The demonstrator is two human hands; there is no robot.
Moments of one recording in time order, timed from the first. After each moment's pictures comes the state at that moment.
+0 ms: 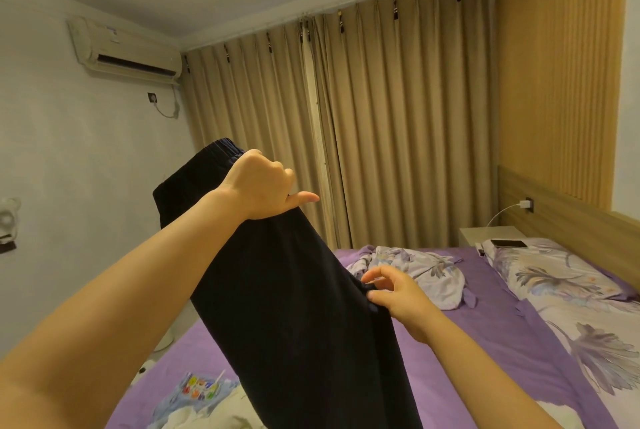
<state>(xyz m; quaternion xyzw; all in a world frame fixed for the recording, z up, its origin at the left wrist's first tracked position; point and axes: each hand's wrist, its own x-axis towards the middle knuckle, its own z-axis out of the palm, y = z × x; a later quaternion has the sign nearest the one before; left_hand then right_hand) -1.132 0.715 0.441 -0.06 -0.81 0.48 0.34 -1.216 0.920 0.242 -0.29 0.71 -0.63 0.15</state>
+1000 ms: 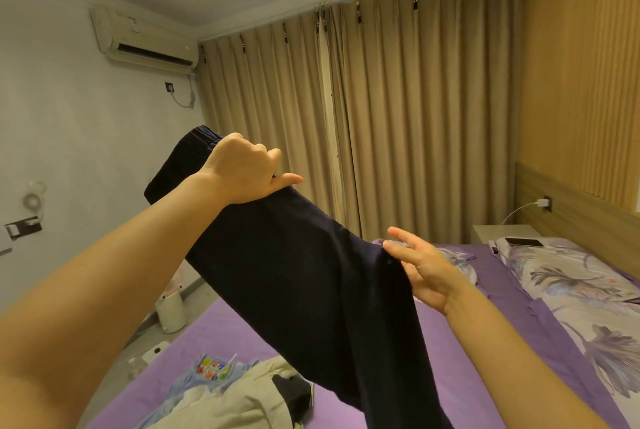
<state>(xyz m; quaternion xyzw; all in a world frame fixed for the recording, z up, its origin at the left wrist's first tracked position) -1.093 0.680 0.451 -0.02 -0.79 0.49 0.37 -1.216 0.924 0.275 -0.23 0.47 -0.81 0.27</state>
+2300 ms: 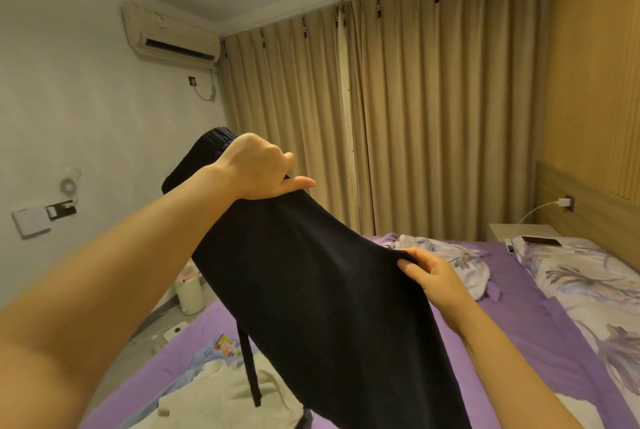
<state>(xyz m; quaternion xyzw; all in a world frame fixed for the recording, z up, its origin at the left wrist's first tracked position) -1.054 0.695 0.446 -0.07 -0.84 0.45 0.31 -1.180 0.946 0.240 -0.33 0.65 -0.68 0.07</state>
